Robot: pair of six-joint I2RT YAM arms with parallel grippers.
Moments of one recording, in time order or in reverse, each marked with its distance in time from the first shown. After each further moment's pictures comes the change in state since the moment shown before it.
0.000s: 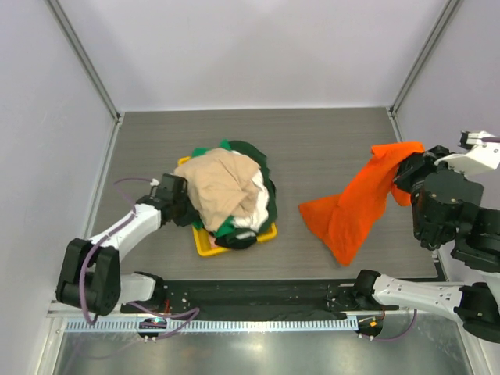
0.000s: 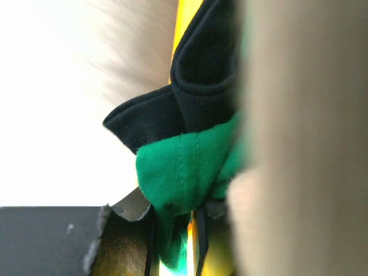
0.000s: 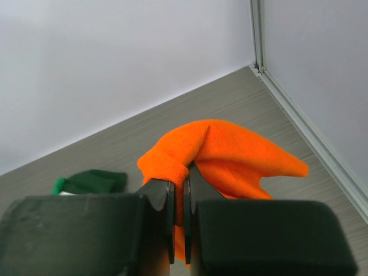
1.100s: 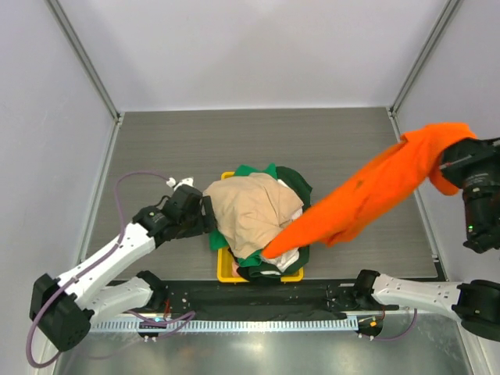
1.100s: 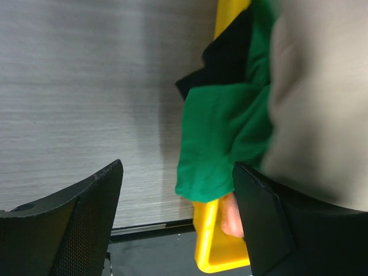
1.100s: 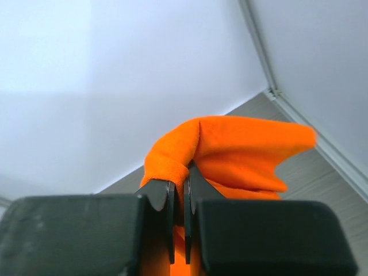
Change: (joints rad) left arm -0.303 -0.288 0.115 -0.307 -0.157 0.051; right arm 0.000 0.068 0.283 0.047 0.002 -0.071
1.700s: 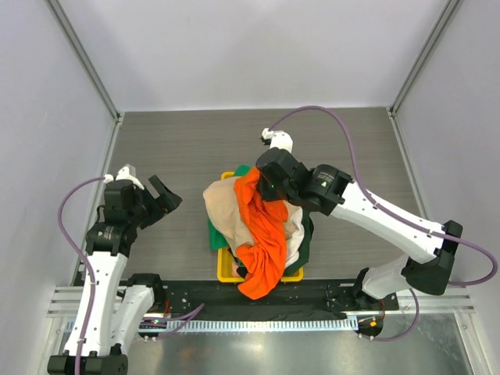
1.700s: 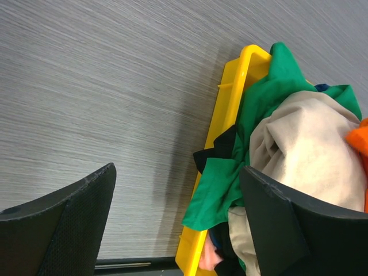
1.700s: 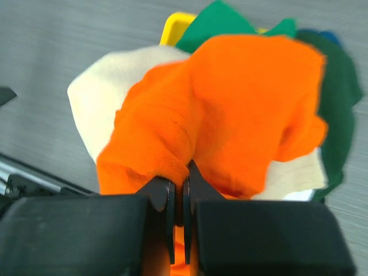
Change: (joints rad) left arm 0.608 -0.283 0.027 -0.021 0.292 0.149; right arm -0.005 0.499 -0.434 0.177 -0.884 0.149
